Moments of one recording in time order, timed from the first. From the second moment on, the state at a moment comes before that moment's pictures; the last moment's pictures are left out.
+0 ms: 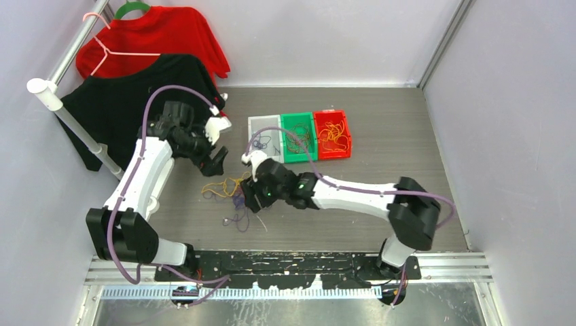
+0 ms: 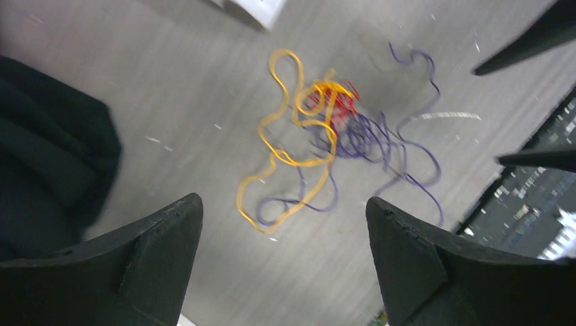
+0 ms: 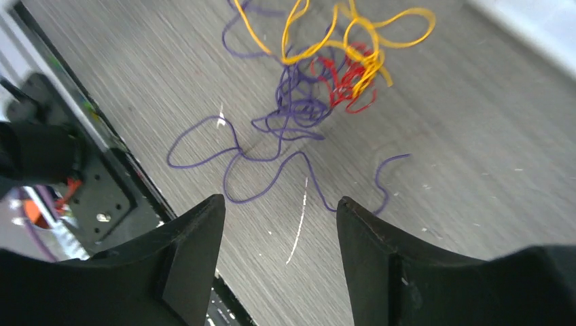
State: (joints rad) left arm -0.11 1.41 1.35 -1.02 0.51 0.72; right arm 1.07 1.59 1.13 -0.17 0.03 0.37
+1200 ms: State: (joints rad) left arm 0.09 1.34 1.14 -1.04 0.71 0.77; right arm 0.92 2.17 1.60 -0.21 -0.37 0.04
